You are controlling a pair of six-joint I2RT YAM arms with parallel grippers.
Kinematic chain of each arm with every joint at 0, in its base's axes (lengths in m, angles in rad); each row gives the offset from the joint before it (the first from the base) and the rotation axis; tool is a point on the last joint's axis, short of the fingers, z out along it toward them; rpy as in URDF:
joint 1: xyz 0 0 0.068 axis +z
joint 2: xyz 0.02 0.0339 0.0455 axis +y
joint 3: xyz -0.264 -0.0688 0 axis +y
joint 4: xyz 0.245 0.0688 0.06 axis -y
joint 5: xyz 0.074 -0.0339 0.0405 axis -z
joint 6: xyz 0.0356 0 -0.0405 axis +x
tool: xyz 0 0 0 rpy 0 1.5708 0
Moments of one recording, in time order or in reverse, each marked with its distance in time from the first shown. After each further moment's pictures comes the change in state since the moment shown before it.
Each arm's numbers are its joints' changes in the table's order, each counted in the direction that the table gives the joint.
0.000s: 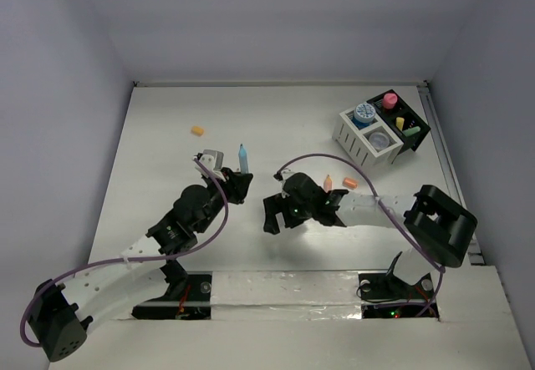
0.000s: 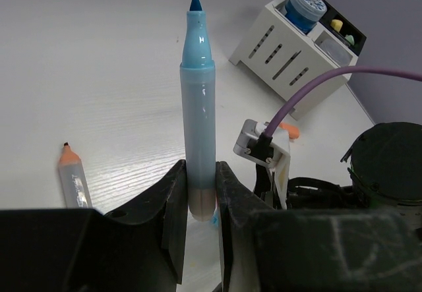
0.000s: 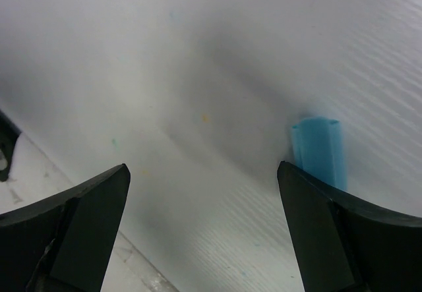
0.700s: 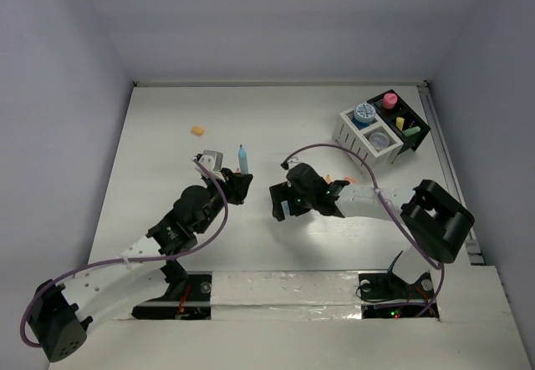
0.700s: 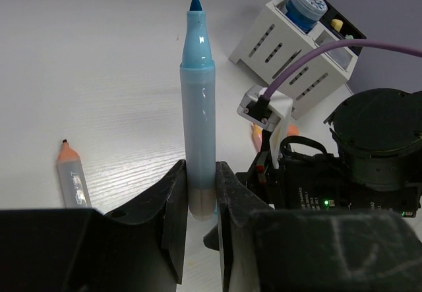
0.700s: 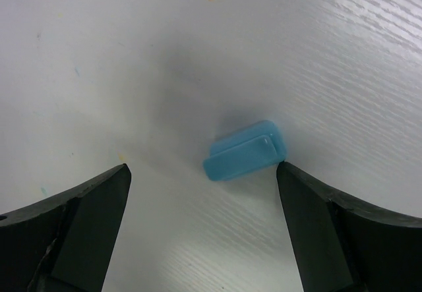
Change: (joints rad) left arm 0.000 -0.003 0.008 0.000 -0.001 -0.013; right arm -0.076 0.021 -0.052 -0.100 0.164 -0.086
